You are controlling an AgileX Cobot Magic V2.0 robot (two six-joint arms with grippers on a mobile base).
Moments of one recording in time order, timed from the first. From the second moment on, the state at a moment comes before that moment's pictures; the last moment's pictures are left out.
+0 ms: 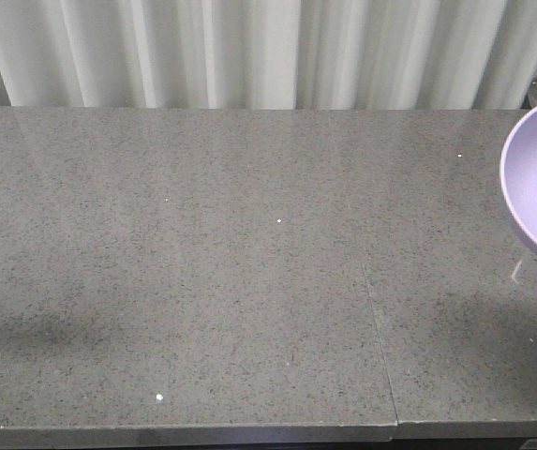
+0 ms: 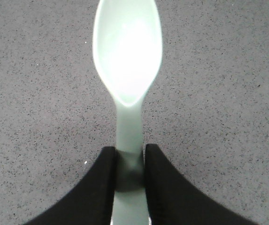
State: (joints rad) left arm -0.15 1.22 -1.52 0.07 1.27 -0.17; right arm -0.11 0.92 -1.23 0.11 1.08 -0.13
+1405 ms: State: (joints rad) left arm -0.15 1.22 -1.52 0.07 1.27 -0.17; right arm -0.11 0.92 -1.23 0.11 1.08 -0.13
